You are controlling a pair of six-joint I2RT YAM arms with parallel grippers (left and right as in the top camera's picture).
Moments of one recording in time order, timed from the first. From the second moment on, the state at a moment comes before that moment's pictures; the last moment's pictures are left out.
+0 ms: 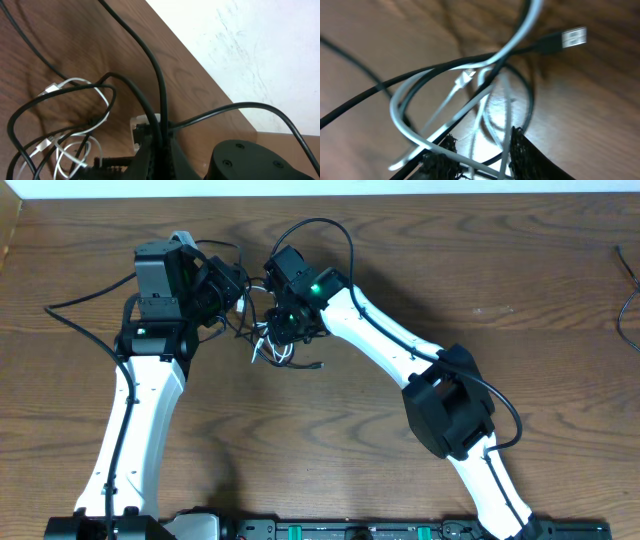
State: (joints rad) left arm 0.00 1.41 1.15 -0.38 0.36 -0.83; right arm 0.73 2.35 2.04 -0.85 -0.26 0.38
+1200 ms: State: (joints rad) left arm 0.00 1.41 1.15 -0.56 0.16 -0.75; right arm 0.64 2.35 1.85 -0.77 0.14 0.42
